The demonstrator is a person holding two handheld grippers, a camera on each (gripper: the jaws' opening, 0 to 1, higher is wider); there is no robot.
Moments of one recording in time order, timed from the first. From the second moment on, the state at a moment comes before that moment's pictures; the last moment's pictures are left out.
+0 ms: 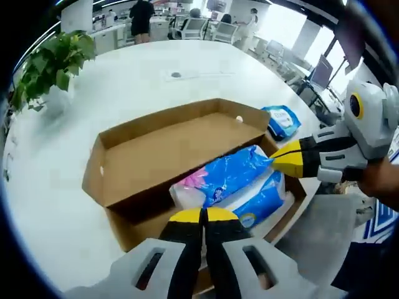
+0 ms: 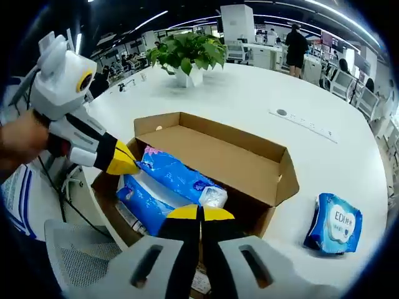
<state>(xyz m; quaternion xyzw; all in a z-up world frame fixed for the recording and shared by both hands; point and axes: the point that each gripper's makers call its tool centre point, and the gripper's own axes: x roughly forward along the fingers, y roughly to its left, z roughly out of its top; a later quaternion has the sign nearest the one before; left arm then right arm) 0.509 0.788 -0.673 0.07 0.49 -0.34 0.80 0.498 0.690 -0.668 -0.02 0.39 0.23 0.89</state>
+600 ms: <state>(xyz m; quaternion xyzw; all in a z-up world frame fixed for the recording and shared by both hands) 0.512 0.727 -0.629 0.10 0.45 -0.39 0.79 0.494 0.632 -0.622 -0.02 0.36 0.18 0.92</state>
